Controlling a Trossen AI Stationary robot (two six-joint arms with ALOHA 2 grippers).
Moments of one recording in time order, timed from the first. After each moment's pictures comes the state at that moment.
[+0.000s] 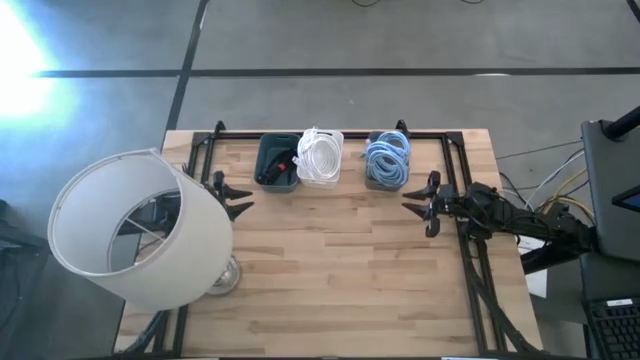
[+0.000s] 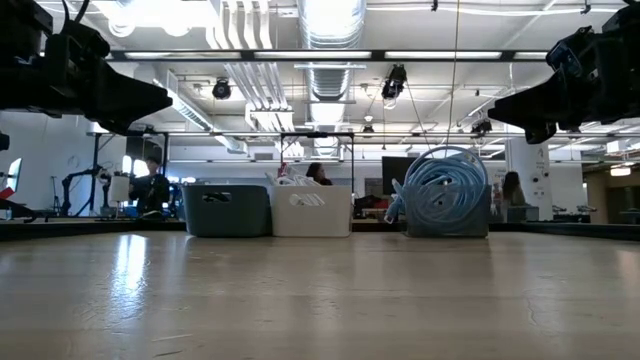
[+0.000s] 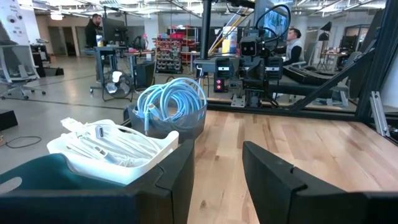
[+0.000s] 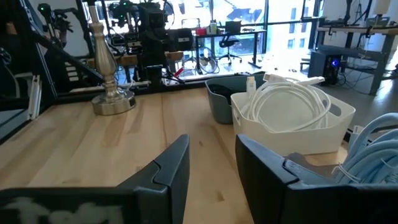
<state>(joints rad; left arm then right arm) 0.13 0.06 0.01 0.03 -0.09 -0.01 -0.23 0.08 0.01 0.02 -0.08 0.10</state>
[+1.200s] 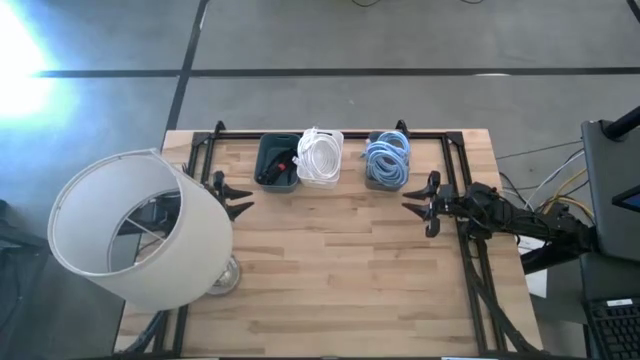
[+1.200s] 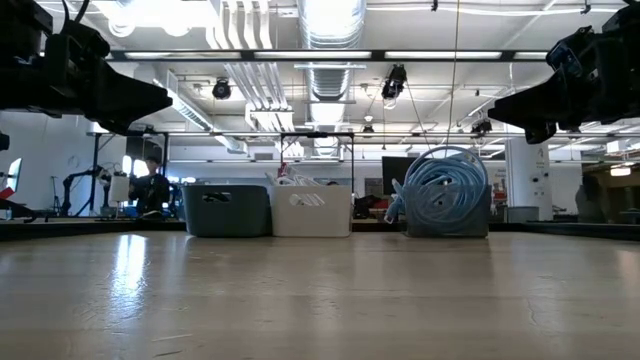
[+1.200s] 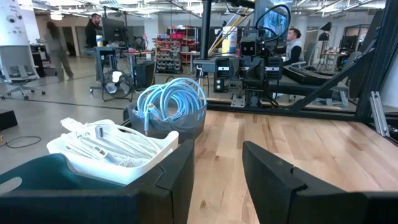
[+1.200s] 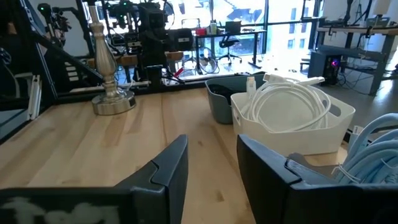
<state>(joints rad) 0.13 0.06 0.01 0.04 -0.09 -0.01 -0.23 0.08 0.01 0.02 -0.08 0.09</state>
